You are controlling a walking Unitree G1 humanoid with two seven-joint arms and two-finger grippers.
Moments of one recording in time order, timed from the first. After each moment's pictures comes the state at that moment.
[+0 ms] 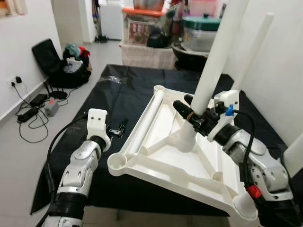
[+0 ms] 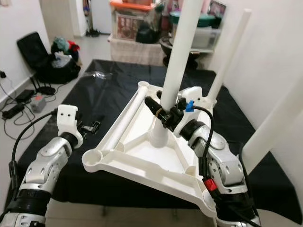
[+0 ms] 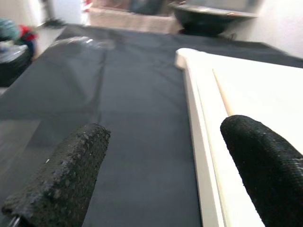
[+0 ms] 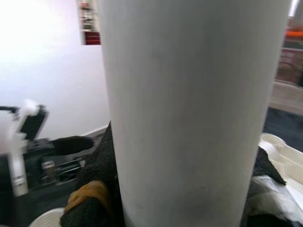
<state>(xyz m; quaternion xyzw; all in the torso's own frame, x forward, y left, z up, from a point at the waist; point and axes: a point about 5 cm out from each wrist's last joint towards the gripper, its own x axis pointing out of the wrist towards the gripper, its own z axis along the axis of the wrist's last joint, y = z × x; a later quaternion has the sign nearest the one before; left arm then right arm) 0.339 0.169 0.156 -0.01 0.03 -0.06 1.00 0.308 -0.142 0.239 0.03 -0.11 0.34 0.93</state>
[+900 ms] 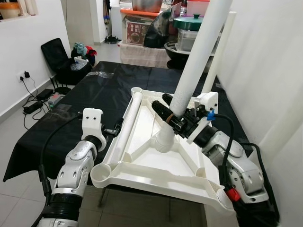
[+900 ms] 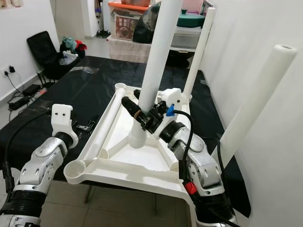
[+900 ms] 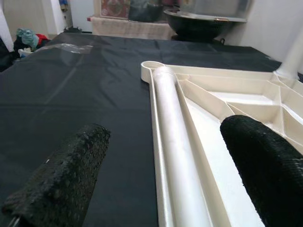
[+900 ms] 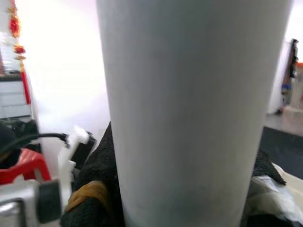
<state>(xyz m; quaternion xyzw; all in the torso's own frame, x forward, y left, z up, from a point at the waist) 0.340 0.166 0.162 -0.03 0.01 -0.06 1.00 0.293 -0.108 0.250 0.06 -0.16 0.39 0.91</state>
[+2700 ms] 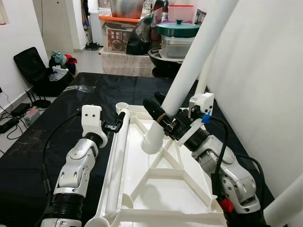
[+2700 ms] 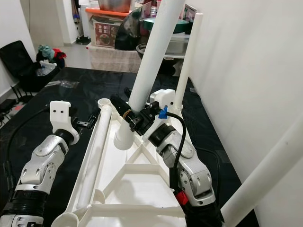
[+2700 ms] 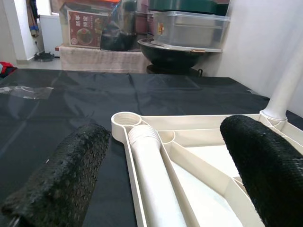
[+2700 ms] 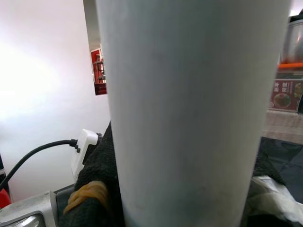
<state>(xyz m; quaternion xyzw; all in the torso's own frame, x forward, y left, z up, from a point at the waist) 0.339 0.164 0.173 -0.04 -0.03 -0.07 1.00 0.282 -0.089 0.245 0.11 -0.16 0.38 0.90</state>
